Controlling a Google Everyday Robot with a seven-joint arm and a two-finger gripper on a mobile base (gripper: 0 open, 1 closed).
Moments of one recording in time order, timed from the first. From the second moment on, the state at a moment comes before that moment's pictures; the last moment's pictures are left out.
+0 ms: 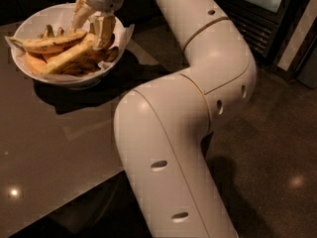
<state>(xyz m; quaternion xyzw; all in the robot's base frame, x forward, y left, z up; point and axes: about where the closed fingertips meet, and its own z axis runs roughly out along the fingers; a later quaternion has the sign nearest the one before) 0.671 0.167 0.960 -0.90 0.34 0.11 0.25</state>
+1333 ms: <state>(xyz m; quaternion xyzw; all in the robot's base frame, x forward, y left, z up) 0.669 0.156 0.936 -0.91 0.34 0.11 0.21</state>
